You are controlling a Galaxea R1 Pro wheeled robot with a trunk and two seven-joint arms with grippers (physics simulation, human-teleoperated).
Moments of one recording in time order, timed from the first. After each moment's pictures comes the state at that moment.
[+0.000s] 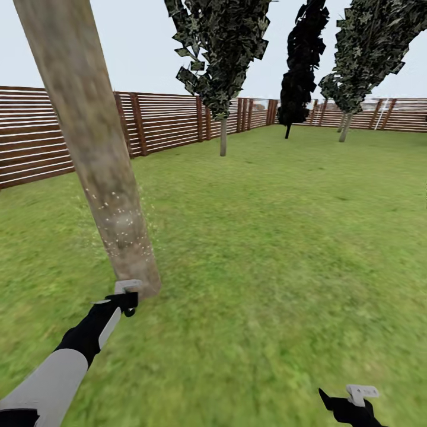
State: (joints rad) left arm -0.73 0.12 -0.02 -0.63 0.16 0.33 0.09; right arm -0.46 -0.23 -1.11 -0.13 0.87 -0.39 0.40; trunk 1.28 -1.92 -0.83
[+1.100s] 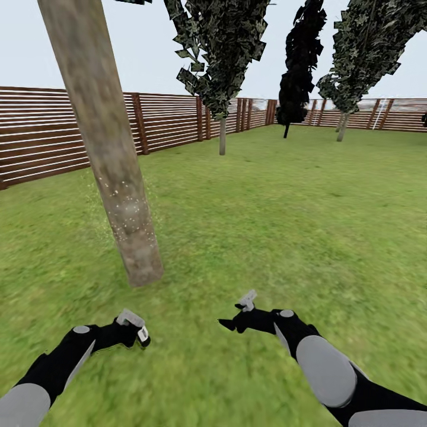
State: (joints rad) left arm -0.58 0.28 -0.14 -0.69 -0.05 0.21 -0.65; right arm -0.89 0.12 -0.77 -0.22 1.00 -0.15 0.83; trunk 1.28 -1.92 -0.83
